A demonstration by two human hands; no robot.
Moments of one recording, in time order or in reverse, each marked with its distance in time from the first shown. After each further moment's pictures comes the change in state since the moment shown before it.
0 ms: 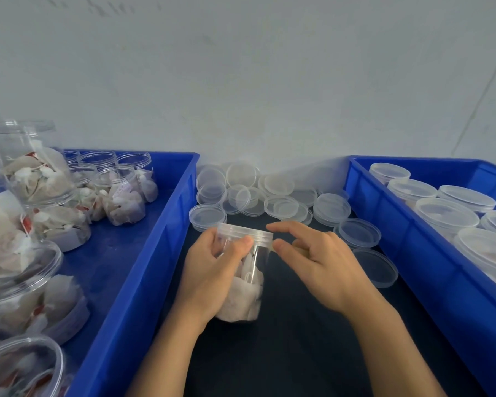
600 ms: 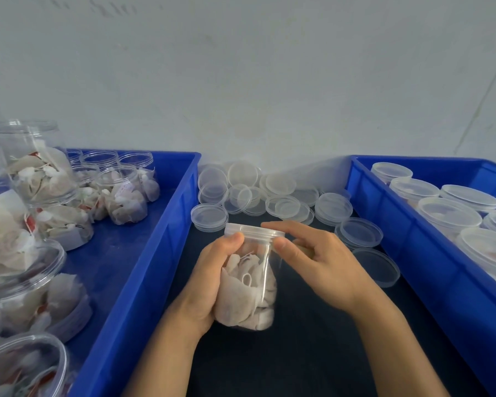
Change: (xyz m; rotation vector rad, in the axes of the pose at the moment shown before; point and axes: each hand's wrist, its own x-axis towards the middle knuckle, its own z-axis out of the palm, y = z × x) left_hand 0.001 -0.004 -0.005 -0.291 -0.282 -0.159; right_hand -0.002 -0.003 -0.002 0.109 -0.056 -0.010
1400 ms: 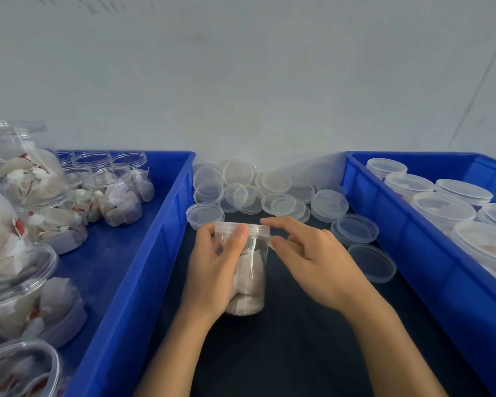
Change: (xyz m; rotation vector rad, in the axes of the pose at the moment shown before) left_hand 0.010 -0.010 0.012 0.236 0.367 0.221; right_hand 0.000 -0.002 0.005 -0.085 0.070 0.030
